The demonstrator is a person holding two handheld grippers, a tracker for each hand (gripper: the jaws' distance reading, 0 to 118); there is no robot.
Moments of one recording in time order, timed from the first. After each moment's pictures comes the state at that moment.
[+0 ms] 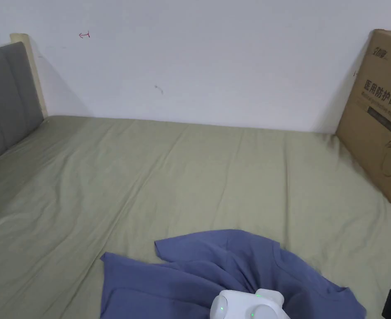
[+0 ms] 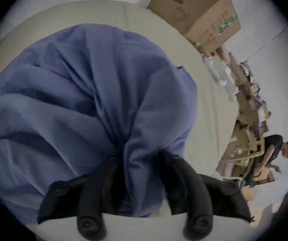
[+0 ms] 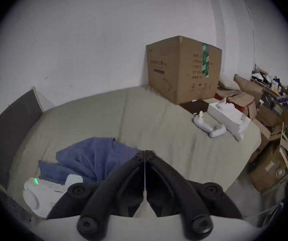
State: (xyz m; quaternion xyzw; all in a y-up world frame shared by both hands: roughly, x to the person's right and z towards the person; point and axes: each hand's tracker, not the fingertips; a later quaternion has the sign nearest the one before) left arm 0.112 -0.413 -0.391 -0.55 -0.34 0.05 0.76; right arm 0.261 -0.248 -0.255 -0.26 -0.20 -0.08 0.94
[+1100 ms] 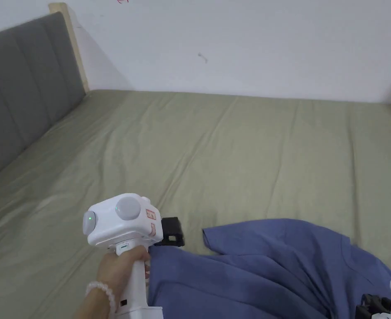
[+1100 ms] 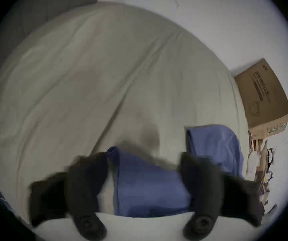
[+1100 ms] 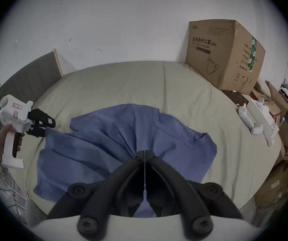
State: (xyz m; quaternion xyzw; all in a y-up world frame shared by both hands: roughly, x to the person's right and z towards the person) left arm -0.189 -0.405 -0.575 -0.56 -0.04 0.20 0.80; right arm 0.184 -0.331 -0.345 -0.36 -0.08 -0.04 0.93
